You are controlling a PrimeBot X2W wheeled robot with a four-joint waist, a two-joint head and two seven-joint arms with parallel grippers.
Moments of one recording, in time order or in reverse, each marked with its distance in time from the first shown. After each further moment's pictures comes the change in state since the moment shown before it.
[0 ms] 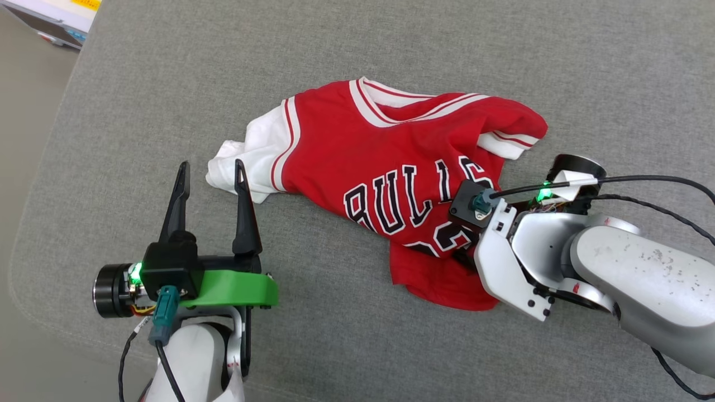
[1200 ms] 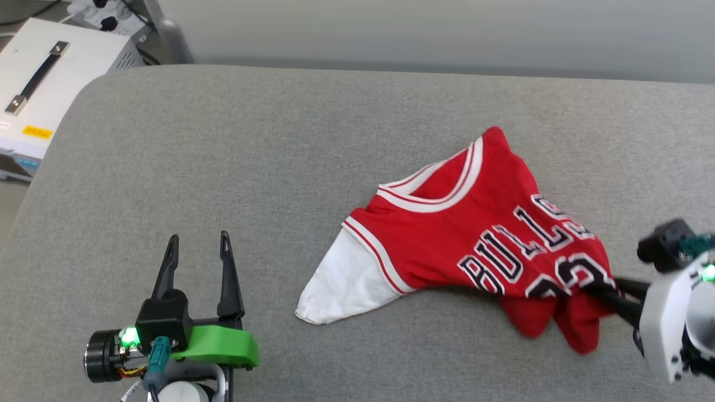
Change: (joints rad) left arm 0.165 -0.006 0.081 0.044 0.036 -0.047 0.000; right arm 0.486 -0.333 -0.379 -0.051 0.240 0.002 -0.402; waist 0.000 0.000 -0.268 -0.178
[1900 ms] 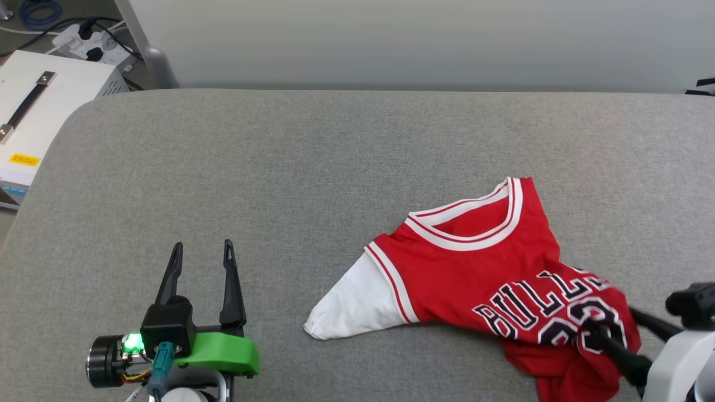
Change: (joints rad) left arm 0.018 -0.001 0.002 0.012 0.014 -0.017 0.000; right arm 0.500 0.242 -0.522 -0.080 -0.207 0.000 -0.009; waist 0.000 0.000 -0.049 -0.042
